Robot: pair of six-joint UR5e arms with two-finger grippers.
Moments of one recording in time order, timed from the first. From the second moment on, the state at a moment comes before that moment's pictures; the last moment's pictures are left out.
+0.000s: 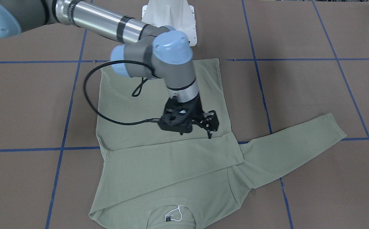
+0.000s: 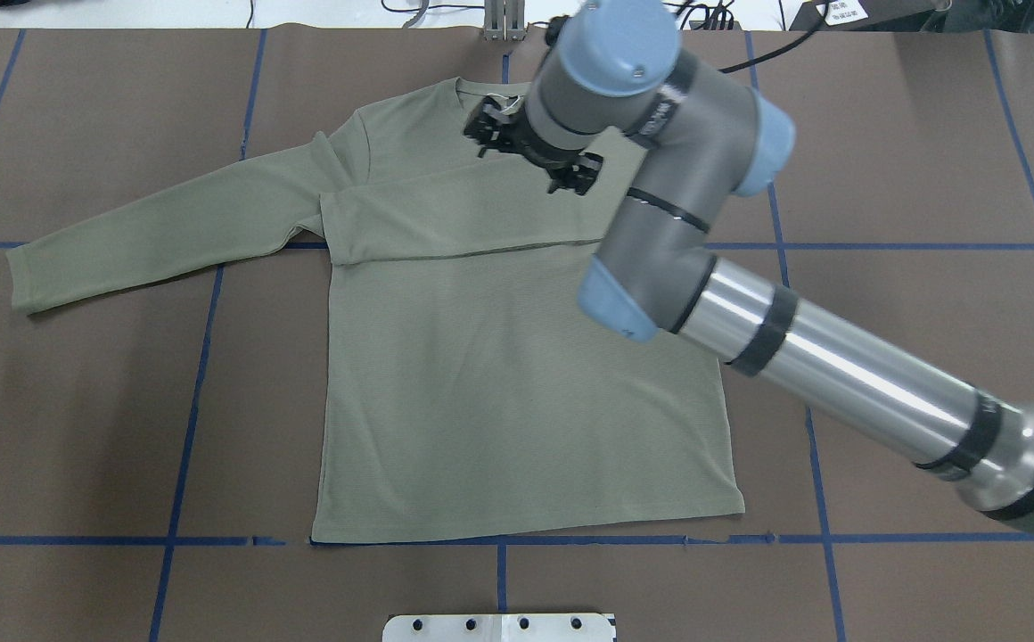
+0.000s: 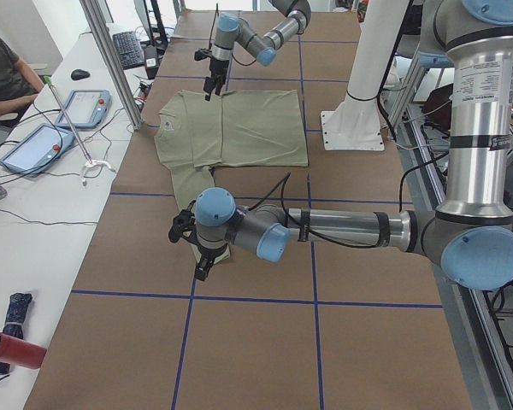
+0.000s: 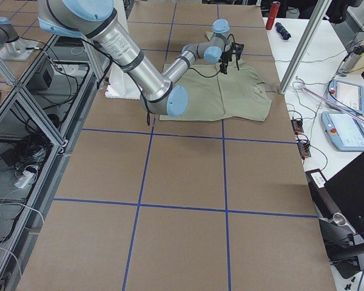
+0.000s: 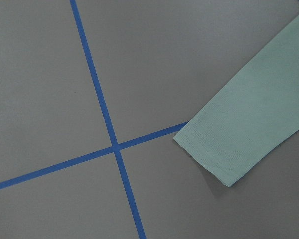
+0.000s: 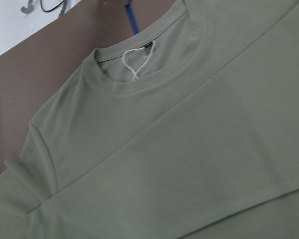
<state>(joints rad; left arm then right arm) -1.43 -1.56 -1.56 -1.99 -2.40 -0.11 0.74 -0.76 1.44 -1.24 1.94 1.53</state>
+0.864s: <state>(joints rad) -1.18 -1.74 -1.23 -2.23 -2.37 -0.54 0.94 -1.11 1.69 -1.23 2.17 1.31</state>
